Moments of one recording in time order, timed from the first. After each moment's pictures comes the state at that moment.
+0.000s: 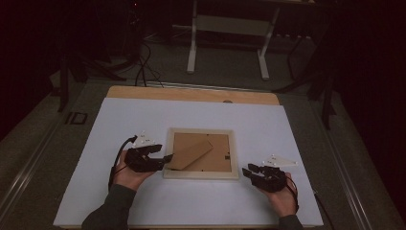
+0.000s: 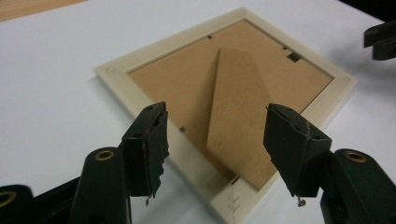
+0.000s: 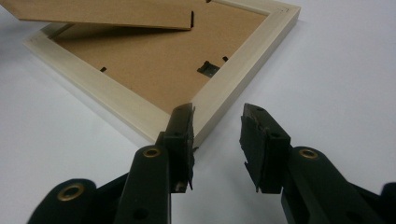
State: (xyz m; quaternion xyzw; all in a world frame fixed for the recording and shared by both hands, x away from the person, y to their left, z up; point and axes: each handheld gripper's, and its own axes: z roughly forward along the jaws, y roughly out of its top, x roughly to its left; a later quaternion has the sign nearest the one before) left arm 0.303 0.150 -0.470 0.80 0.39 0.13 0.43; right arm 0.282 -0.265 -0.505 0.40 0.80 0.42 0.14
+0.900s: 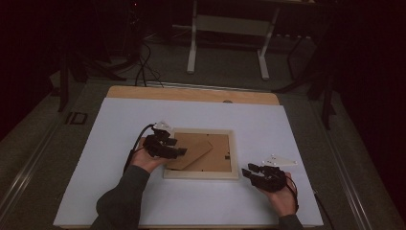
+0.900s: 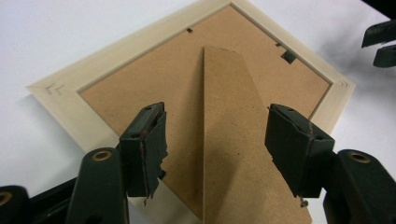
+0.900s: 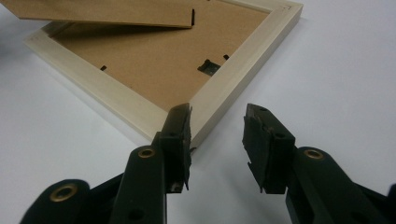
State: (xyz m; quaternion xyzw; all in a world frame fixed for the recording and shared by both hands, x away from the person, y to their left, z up) left arm 0.360 0.116 -0.479 0.84 0.37 0.04 0.40; right arm 0.284 -0.265 -0.506 0.40 0.80 0.42 0.14
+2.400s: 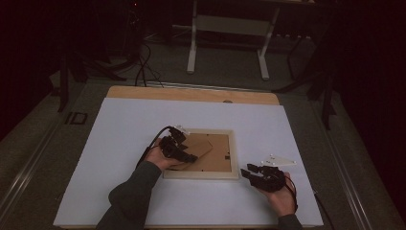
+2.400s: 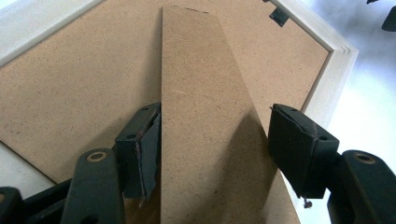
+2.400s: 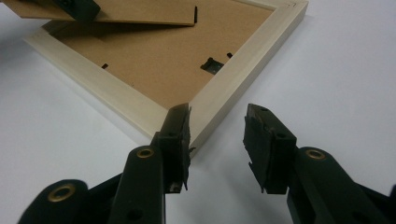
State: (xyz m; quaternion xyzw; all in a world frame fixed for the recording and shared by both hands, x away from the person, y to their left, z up) left arm 0.378 0.078 -0.500 0.88 0.34 -0.03 0.34; right arm 0.285 -0.263 -0.508 0.40 0.80 0.42 0.13
